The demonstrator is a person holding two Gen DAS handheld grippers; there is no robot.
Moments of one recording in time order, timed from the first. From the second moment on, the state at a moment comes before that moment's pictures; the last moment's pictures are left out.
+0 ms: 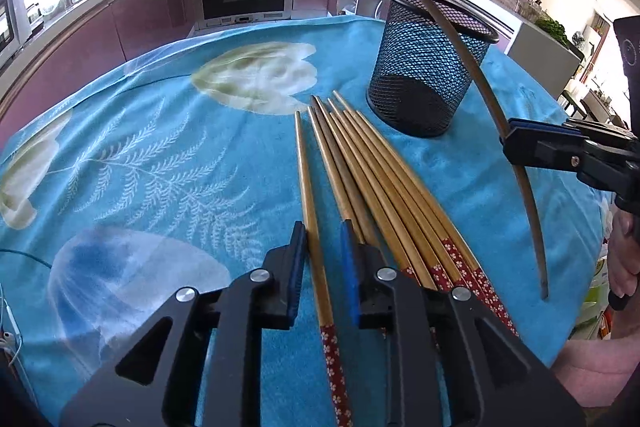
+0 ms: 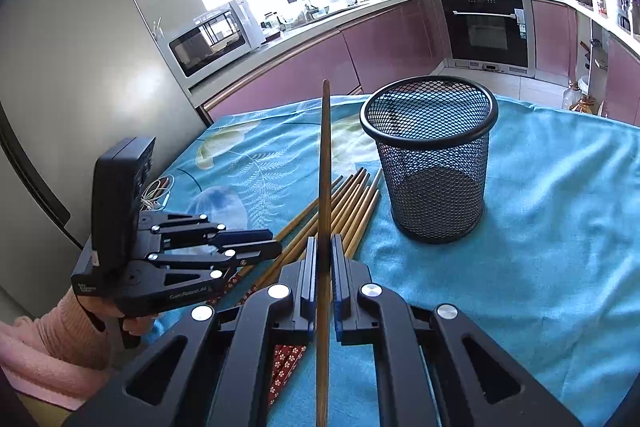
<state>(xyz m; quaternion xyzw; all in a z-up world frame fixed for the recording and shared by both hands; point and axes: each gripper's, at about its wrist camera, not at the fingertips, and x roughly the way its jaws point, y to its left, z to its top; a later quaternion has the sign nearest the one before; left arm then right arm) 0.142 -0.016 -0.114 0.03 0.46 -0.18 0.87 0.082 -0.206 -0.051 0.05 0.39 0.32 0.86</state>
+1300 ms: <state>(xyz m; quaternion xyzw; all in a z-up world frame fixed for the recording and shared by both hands) 0.164 -0.048 0.101 -0.08 0.19 -0.24 0.95 0.127 -0.256 0.088 0.05 0.22 0.30 0.93</state>
